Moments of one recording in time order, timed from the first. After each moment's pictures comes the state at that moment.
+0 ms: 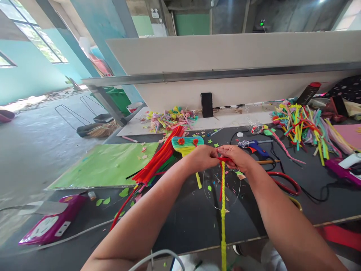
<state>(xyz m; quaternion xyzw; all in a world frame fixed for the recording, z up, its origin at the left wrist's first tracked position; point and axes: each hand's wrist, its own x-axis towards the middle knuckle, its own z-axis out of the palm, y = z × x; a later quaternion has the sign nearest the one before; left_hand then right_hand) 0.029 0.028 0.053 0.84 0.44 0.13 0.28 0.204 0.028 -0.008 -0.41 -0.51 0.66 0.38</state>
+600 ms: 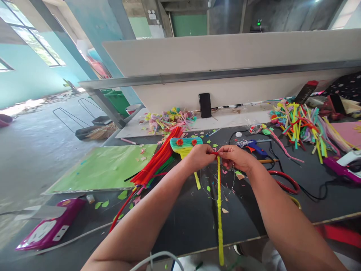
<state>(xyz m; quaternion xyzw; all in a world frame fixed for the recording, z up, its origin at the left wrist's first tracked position) 0.033 0.038 0.034 0.79 0.50 0.18 0.29 0.213 0.028 -0.006 -0.40 -0.51 0.67 0.36</state>
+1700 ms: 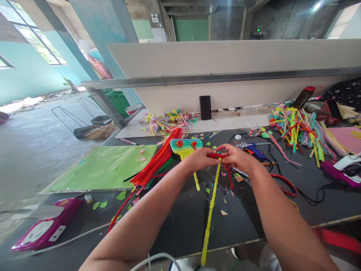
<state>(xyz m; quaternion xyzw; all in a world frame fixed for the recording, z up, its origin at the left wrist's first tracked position) 0.031 0.038 0.034 0.72 0.42 0.19 0.52 0.221 0.022 0.007 -0.38 -0.51 0.68 0.37</state>
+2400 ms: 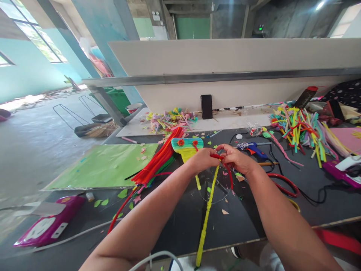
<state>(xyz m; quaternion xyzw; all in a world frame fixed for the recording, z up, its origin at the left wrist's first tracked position) 0.040 0.033 0.026 0.71 0.48 0.21 0.47 0.209 0.023 -0.001 -0.36 -0.51 0.68 0.38</state>
